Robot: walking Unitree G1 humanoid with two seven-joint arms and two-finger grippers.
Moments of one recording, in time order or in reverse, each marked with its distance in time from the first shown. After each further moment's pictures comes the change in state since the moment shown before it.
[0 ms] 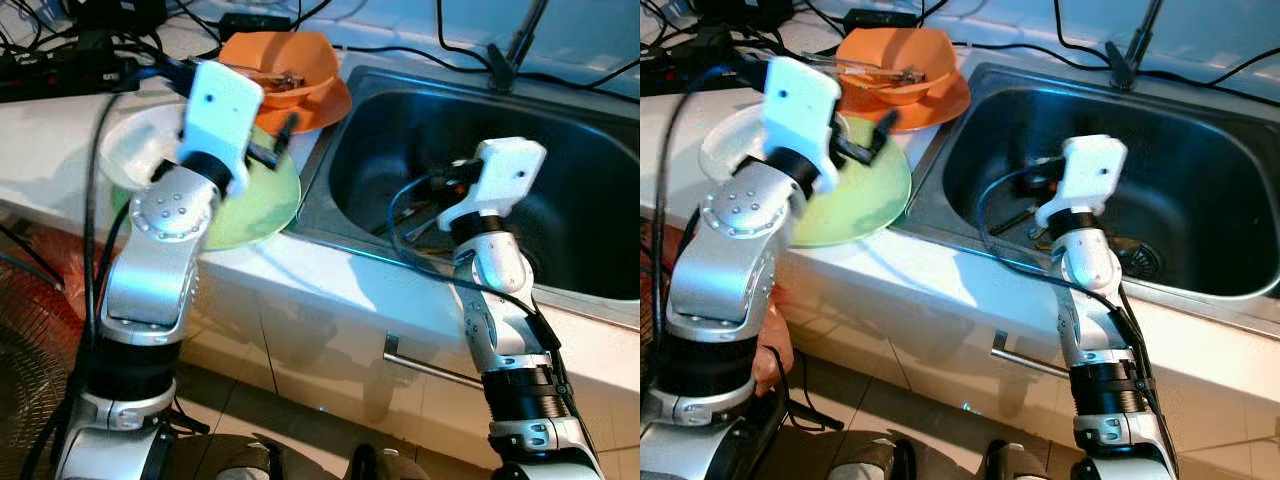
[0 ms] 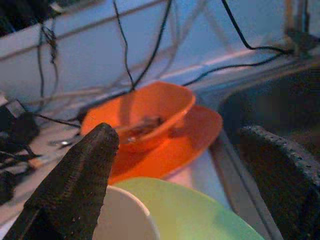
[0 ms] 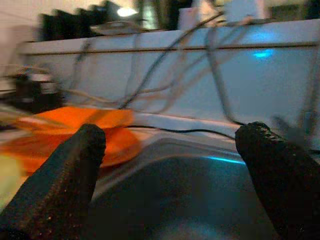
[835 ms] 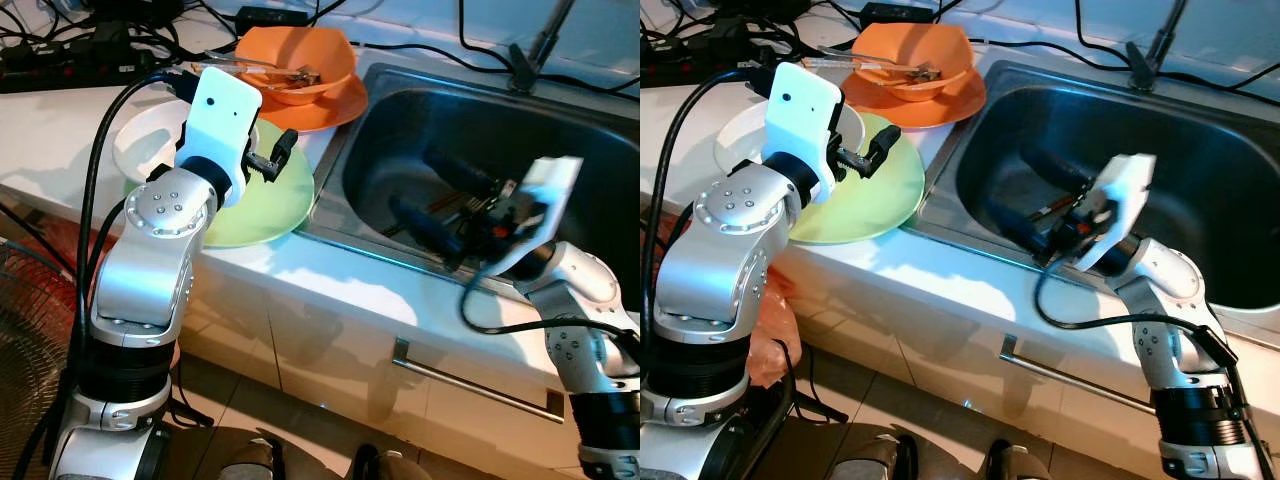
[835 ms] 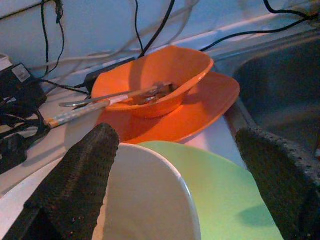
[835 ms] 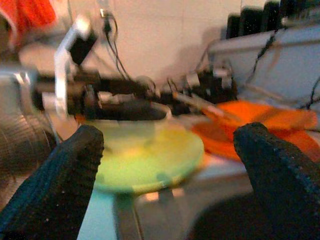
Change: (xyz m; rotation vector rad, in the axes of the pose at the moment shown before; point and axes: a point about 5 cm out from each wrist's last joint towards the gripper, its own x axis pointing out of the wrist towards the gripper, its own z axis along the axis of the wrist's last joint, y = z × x) left arm -0.004 0.004 -0.001 -0.008 0.099 -0.004; right arm -0.039 -0.024 0.032 0.251 0.008 0.695
